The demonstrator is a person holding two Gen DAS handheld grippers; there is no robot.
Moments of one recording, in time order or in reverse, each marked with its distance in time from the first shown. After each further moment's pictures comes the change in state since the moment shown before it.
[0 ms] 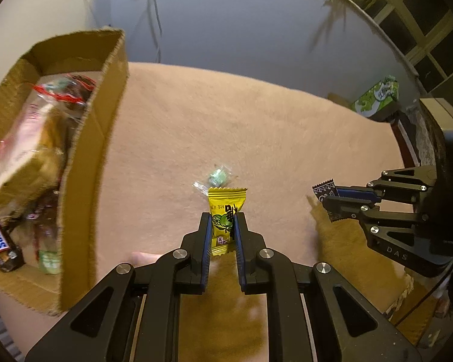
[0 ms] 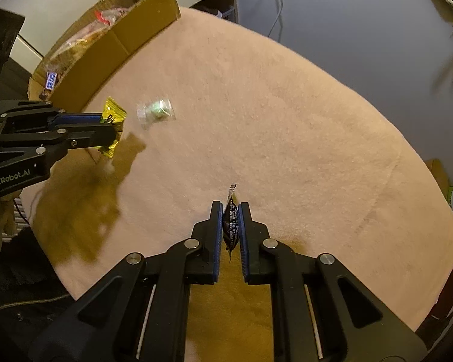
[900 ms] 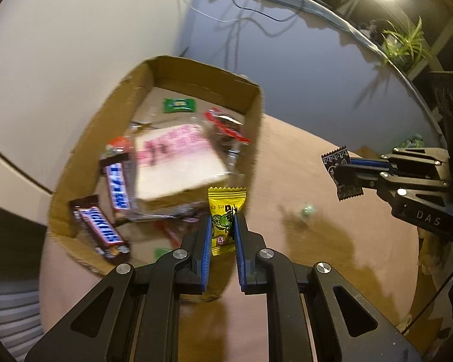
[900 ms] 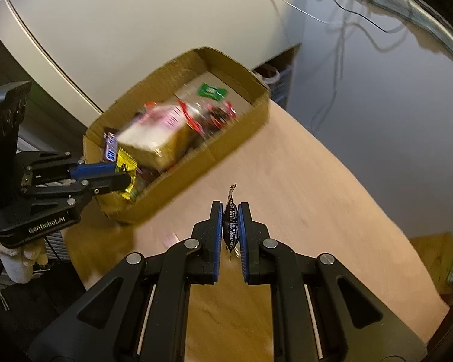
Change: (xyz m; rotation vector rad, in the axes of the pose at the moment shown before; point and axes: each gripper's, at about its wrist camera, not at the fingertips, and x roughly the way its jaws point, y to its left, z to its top) left arm -0.071 0.097 -0.008 -0.194 -0.146 0.115; right arm -0.036 0.099 0.127 -0.178 -0.142 0.112
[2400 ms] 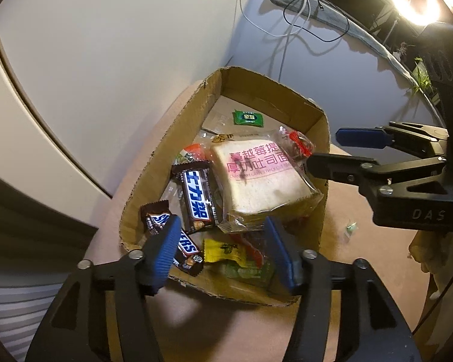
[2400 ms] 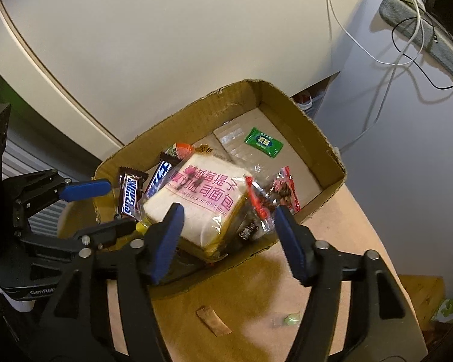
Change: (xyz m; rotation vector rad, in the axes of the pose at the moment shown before) left arm -0.007 0.063 0.010 -0.082 -0.034 0.084; right arm 0.041 0.061 0.073 -0.096 0.000 -0.007
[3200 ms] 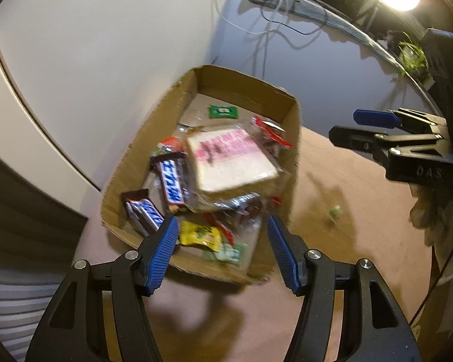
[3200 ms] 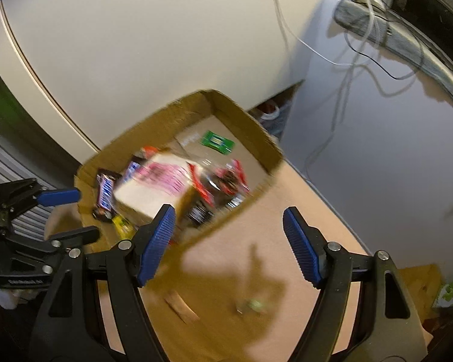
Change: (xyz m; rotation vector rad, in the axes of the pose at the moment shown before) left arm -0.014 -0.035 -0.022 0.071 -0.011 -0.009; right arm -0.040 -0.048 -0.042 0.058 -0.091 -0.101
